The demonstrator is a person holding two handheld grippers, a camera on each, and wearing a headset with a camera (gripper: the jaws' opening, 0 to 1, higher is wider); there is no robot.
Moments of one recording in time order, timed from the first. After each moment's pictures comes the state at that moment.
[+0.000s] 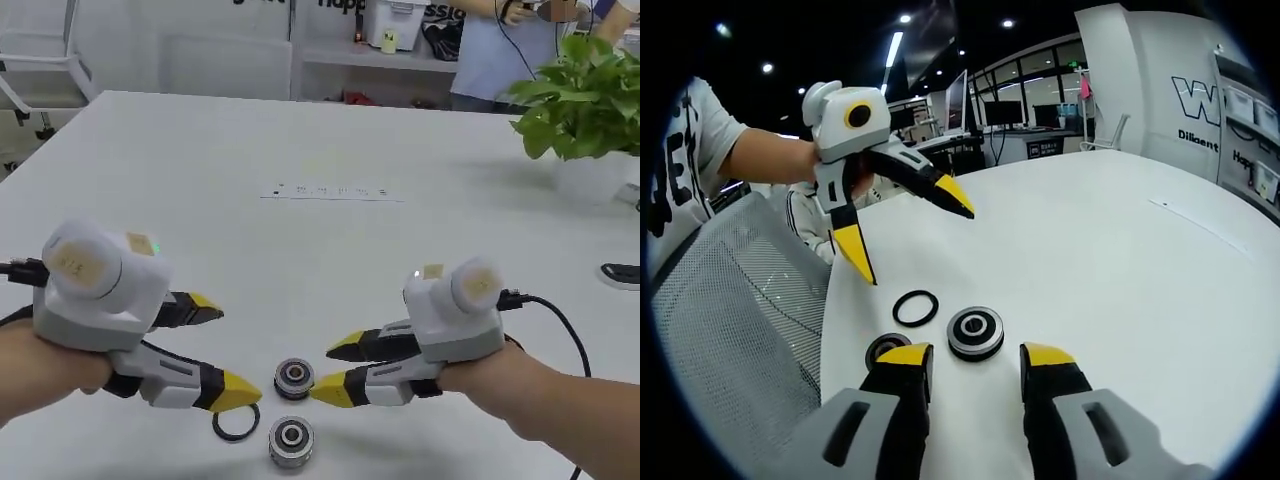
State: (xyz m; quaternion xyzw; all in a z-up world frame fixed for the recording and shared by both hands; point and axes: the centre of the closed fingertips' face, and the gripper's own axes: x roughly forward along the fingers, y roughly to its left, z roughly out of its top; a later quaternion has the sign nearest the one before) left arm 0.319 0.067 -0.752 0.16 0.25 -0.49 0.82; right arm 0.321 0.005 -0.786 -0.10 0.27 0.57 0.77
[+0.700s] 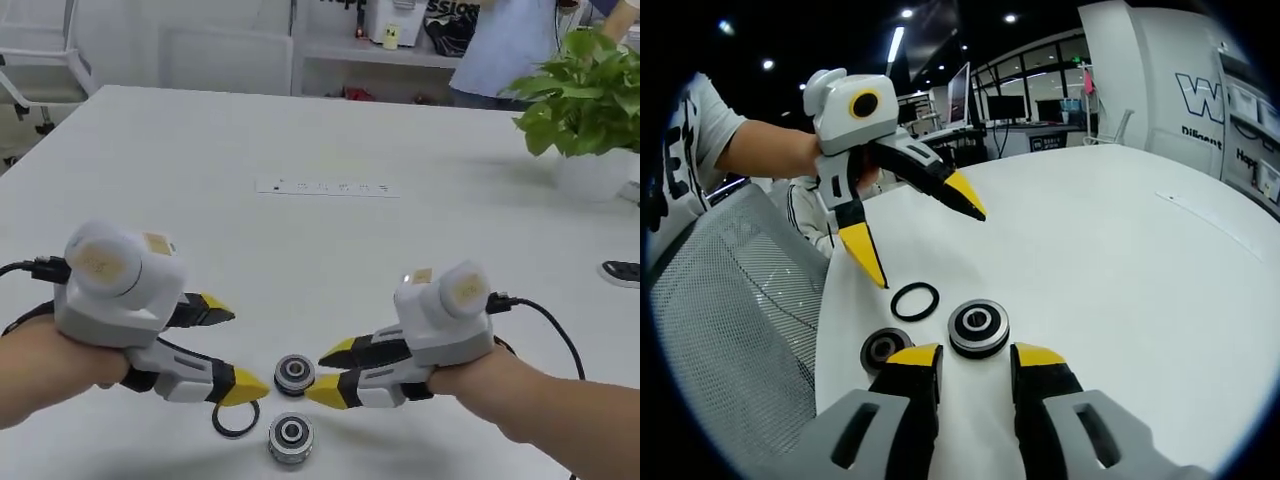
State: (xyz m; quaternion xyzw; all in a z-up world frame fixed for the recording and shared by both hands) left arm 0.324 0.059 -0.762 0.16 0.26 -0.50 0.81; right arm 0.320 0.010 -0.798 -0.11 0.28 0.57 0.76
